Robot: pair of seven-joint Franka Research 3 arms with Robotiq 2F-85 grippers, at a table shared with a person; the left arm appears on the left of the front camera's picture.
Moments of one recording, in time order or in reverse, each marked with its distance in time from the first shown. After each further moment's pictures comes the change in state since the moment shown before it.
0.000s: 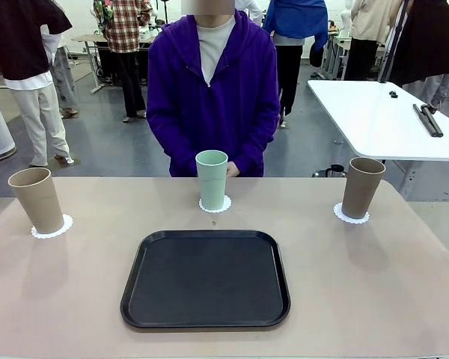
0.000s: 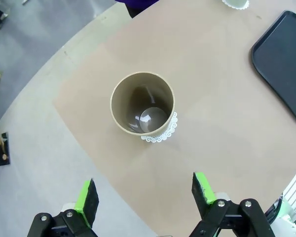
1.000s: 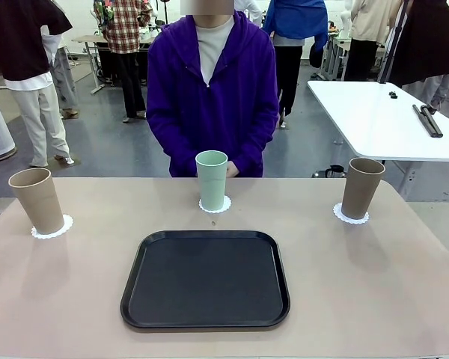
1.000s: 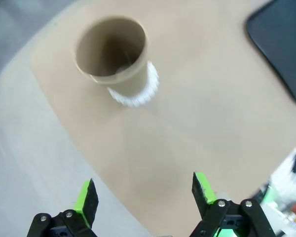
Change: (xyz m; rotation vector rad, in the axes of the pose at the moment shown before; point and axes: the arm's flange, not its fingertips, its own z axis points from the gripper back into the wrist) left arm -0.046 -0.035 -0.009 -0.043 0.148 0.084; right arm 0.000 0.000 0.000 0.000 0.000 0.000
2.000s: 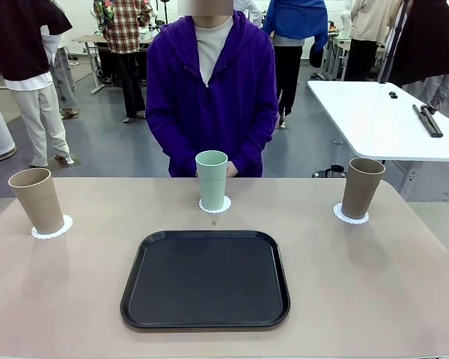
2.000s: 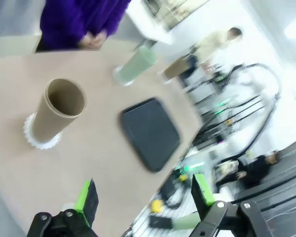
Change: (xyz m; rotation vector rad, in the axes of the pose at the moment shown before) left arm -0.086 0.127 0.055 -0.842 -0.518 0.424; right arm 0.000 0.000 0.000 0.000 -0.001 0.000
